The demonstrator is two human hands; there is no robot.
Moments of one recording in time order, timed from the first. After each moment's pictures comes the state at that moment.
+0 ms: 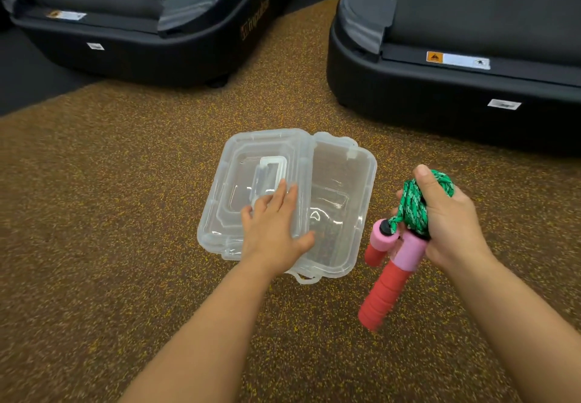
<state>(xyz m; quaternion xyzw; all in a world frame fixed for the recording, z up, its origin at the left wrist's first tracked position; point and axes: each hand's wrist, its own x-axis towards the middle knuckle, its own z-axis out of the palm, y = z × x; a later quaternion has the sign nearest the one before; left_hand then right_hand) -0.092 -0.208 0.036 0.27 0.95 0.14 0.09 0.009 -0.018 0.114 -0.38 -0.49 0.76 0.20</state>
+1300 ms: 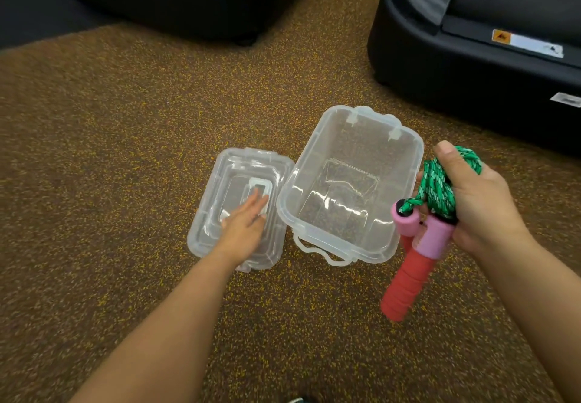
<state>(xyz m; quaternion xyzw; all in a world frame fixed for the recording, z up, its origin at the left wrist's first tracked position) -0.117 -0.310 -0.045 0.09 0.87 0.41 0.25 -0.018 -0.056 0.118 -0.35 -0.56 0.74 0.15</state>
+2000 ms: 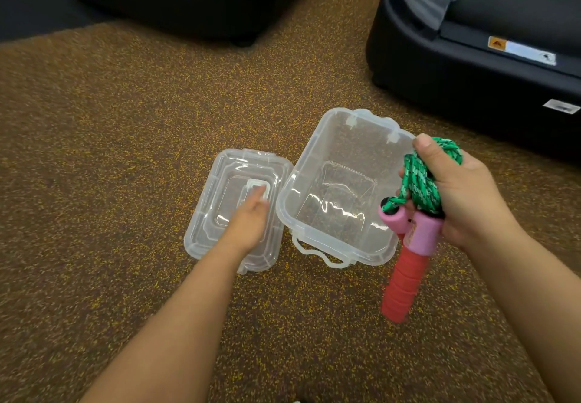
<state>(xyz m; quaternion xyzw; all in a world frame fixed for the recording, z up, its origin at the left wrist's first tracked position) -0.118 -0.289 -0.009 -0.01 0.82 0.49 0.29 -0.033 -0.066 0.123 -0.32 -0.60 0.72 0.12</state>
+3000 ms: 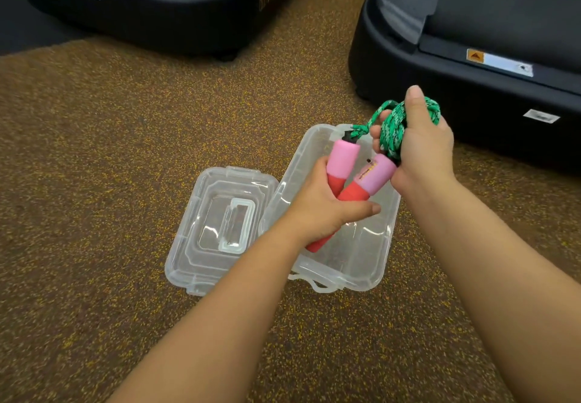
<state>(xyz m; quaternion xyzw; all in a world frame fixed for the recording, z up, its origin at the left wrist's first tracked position) -0.123 -0.174 0.049 0.16 0.73 0.60 0.29 -0.118 -0.045 0.114 -0.30 -0.50 0.76 0.27</state>
